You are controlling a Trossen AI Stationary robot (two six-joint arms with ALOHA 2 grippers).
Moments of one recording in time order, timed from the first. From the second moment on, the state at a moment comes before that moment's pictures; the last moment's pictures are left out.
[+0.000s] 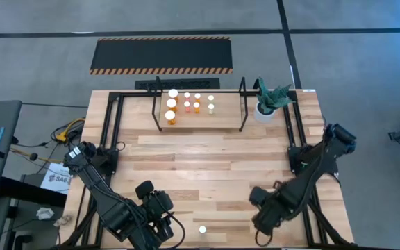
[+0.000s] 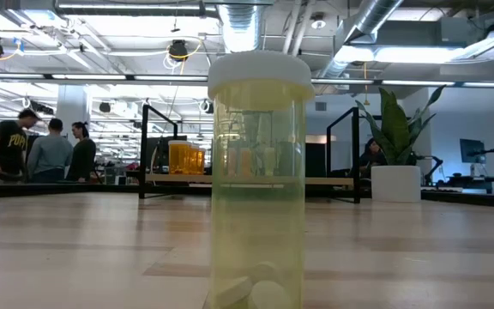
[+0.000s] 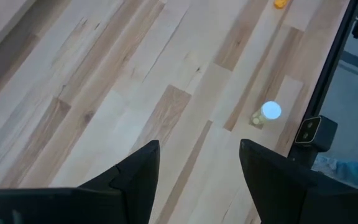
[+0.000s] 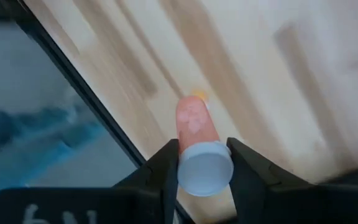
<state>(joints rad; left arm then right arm) -0.81 1.91 2.01 -1.46 -0.56 -1.25 0.75 1.67 1.52 -1.28 -0.06 1.34</state>
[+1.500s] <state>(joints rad) -0.62 1.86 2.01 -1.57 -0.56 -1.08 -0.11 2.15 1.82 -1.17 0.05 0.26</state>
